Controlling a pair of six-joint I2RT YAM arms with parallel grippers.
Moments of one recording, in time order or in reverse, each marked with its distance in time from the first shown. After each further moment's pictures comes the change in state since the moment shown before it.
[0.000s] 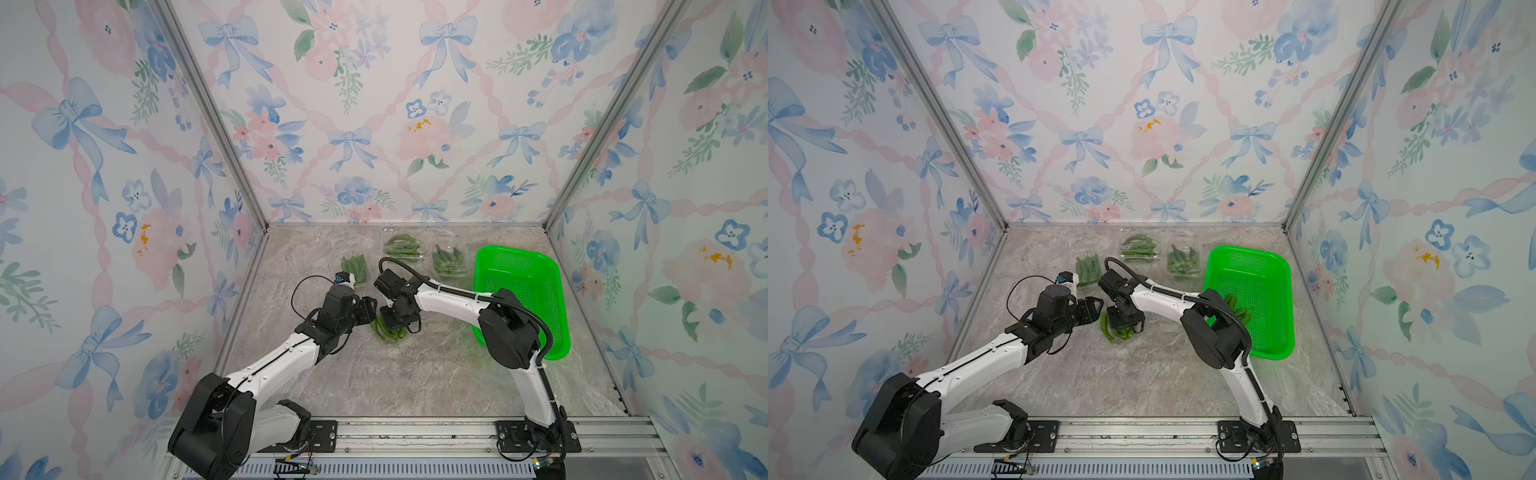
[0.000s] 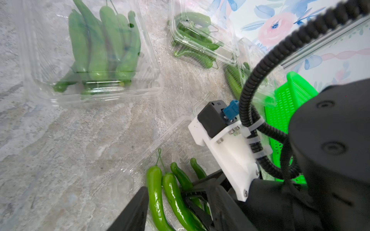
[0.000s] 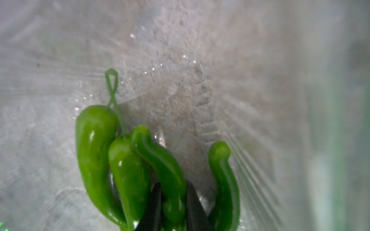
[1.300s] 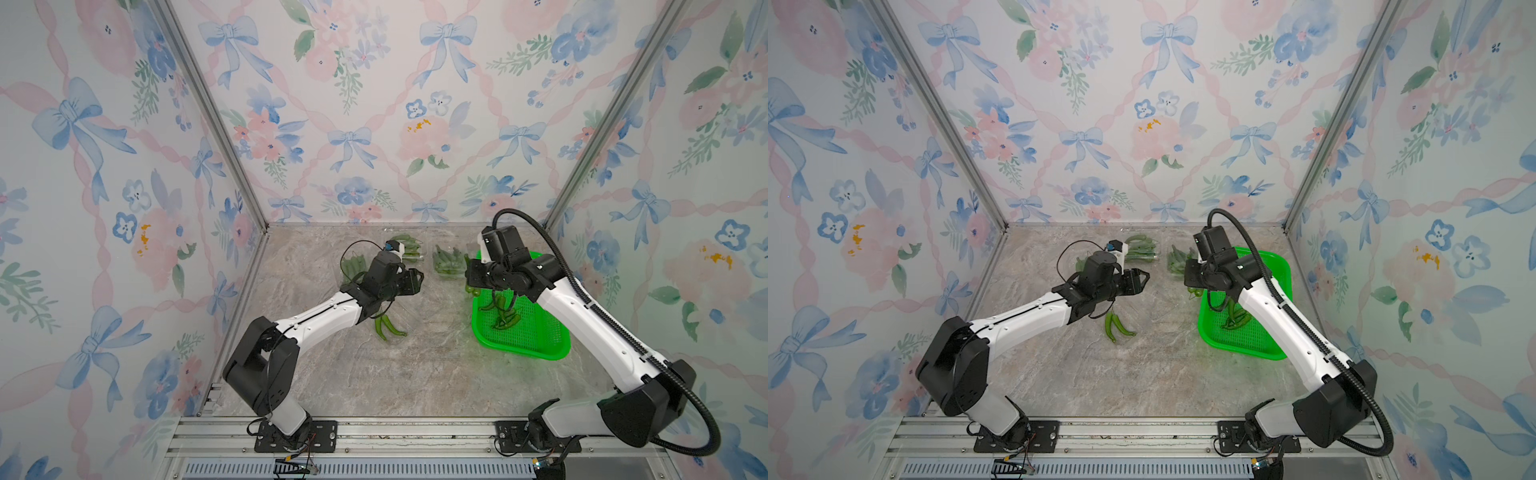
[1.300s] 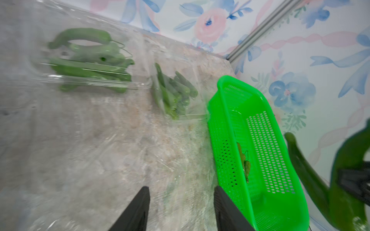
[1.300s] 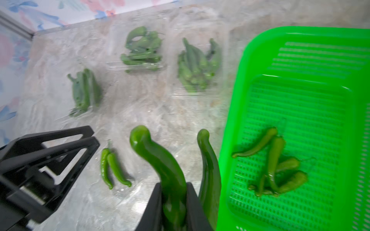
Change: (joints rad) left arm -0.223 0.444 0.544 -0.005 0.057 0.001; right arm -0.458 -0.813 -0.315 -0.087 0.137 -0.048
